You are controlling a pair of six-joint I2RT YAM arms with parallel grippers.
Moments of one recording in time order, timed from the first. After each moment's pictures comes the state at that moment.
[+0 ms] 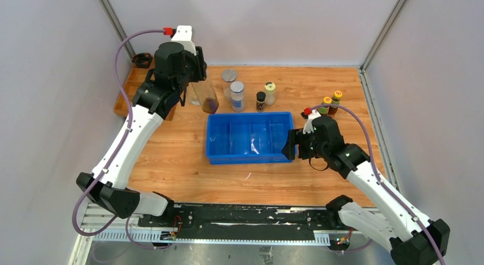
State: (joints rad) left arm -0.41 1.37 1.61 -0.49 -0.27 -0.17; right arm 0.52 0.87 0.77 -0.60 -0.12 0.32
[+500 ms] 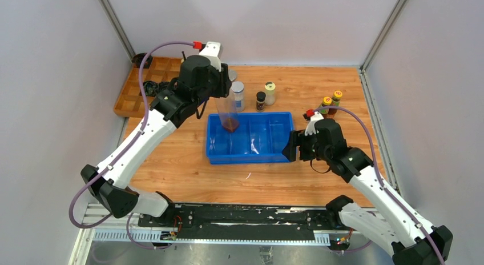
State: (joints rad) left arm -0.59 1.37 1.54 -0.52 -0.18 -0.23; right arm 0.52 0.81 0.74 -0.59 -0.13 0.33
